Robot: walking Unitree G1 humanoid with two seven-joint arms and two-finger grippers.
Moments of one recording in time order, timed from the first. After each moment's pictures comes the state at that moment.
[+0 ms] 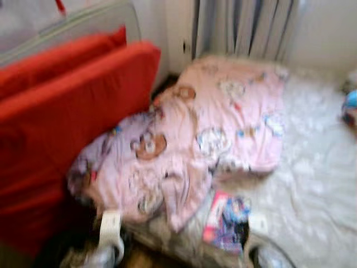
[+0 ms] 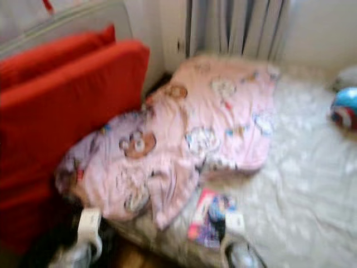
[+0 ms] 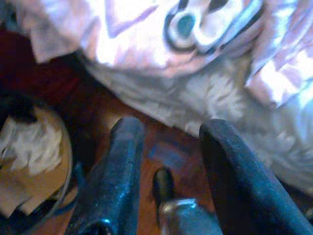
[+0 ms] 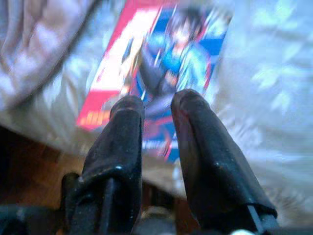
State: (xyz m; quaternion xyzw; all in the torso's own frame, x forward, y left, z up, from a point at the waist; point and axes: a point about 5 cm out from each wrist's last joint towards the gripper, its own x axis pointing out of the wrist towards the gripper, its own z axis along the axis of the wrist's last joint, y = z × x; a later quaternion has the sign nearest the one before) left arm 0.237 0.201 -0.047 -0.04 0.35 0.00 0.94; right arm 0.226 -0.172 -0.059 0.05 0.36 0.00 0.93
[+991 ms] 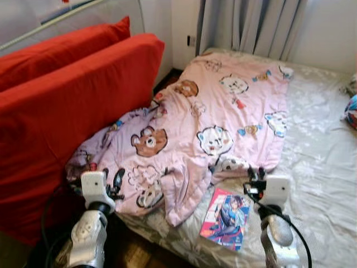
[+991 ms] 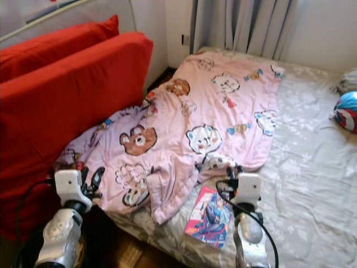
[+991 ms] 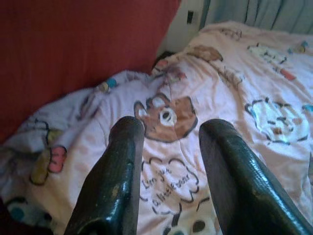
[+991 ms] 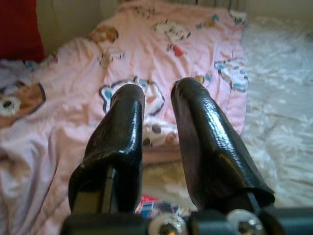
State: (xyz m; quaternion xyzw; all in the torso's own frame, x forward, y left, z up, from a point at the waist) left arm 0.283 0.212 0.060 -0.02 -0.01 0.00 1.00; right arm 0.279 -0.184 0.040 0.01 0.01 -0.03 1.00
